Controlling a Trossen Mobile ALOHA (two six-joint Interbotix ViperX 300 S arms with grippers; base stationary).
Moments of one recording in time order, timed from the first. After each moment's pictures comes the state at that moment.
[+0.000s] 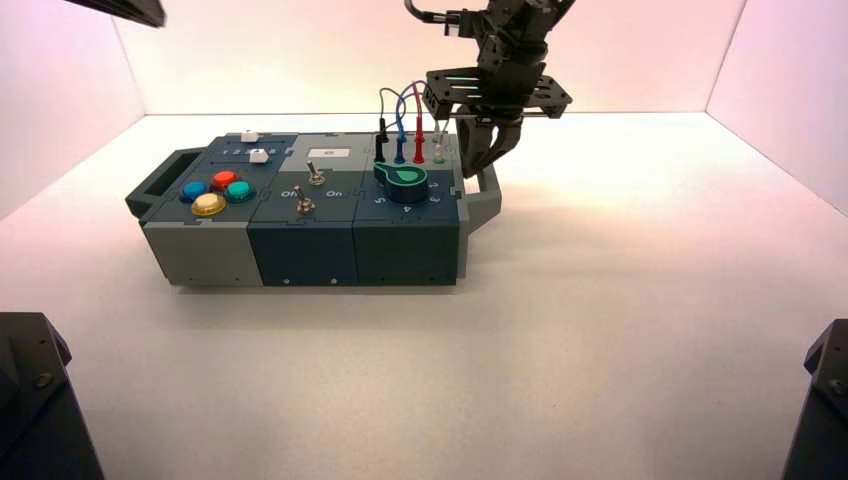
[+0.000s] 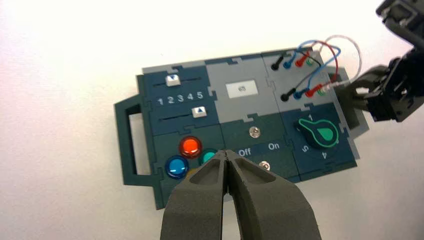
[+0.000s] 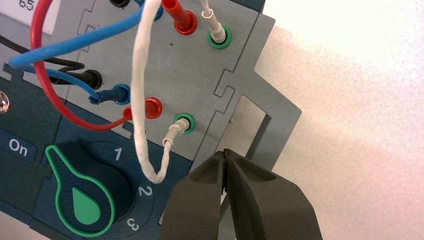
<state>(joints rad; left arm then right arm) -0.24 -0.74 1.00 -0.16 0.63 0.05 0.59 0.26 0.53 0.15 0.49 0.07</state>
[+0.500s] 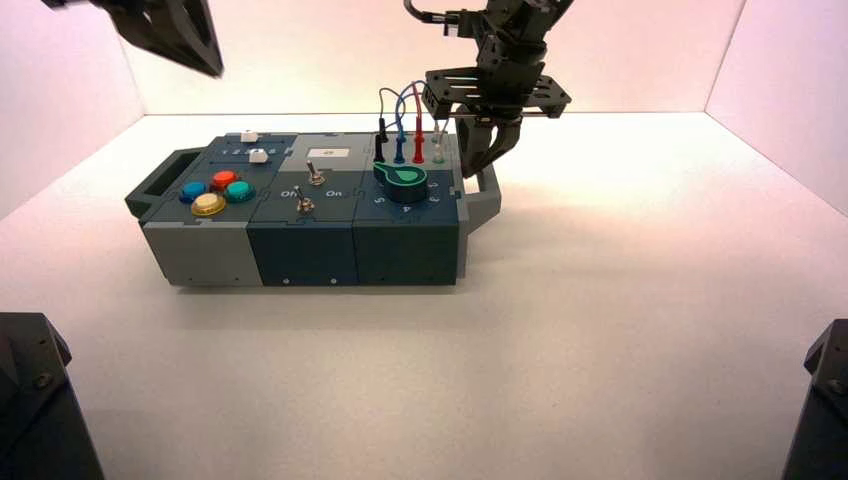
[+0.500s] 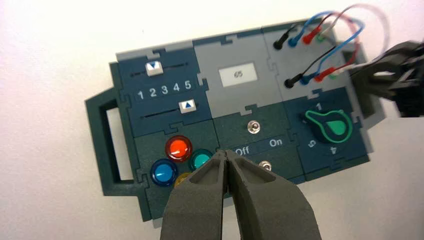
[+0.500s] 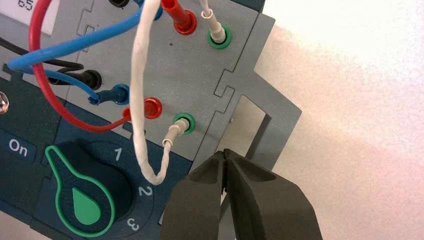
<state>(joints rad) -0.29 -0.44 0.92 -0.16 0.58 0.05 0.59 0.27 0.52 0.16 0.49 0.07</state>
